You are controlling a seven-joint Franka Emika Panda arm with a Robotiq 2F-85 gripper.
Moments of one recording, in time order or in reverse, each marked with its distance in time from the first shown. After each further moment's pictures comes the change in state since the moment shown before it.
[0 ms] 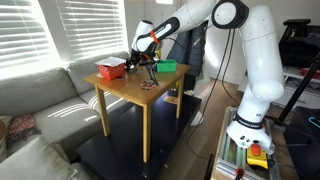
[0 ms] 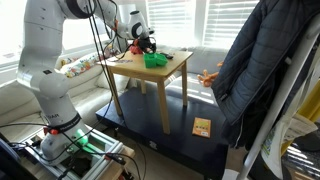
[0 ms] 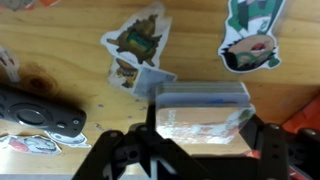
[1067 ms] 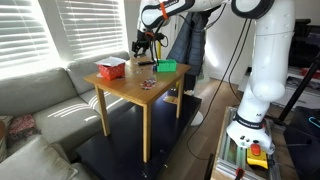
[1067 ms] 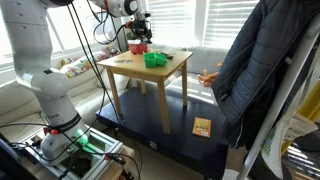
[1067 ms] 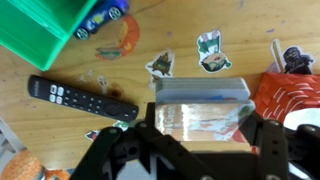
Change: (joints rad) arm 0.024 -0.240 -0.052 0.008 -0.023 -0.429 0.167
